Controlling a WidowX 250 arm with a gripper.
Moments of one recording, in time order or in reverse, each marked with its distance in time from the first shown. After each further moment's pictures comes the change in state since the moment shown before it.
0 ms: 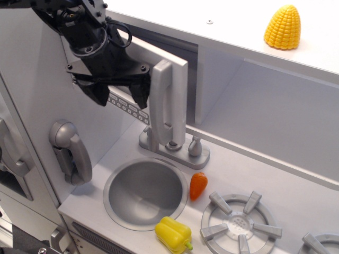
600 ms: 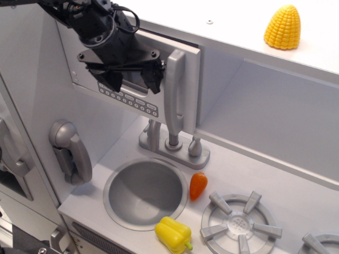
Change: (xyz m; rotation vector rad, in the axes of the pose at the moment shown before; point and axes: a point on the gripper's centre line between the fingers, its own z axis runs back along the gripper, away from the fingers) arm 0.019 -0.009 0.003 -0.046 -0.099 0.000
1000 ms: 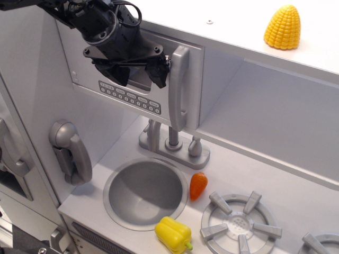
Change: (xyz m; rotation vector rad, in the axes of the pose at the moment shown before) arm 0.005 0.008 0.002 -0.008 -0.032 -0.019
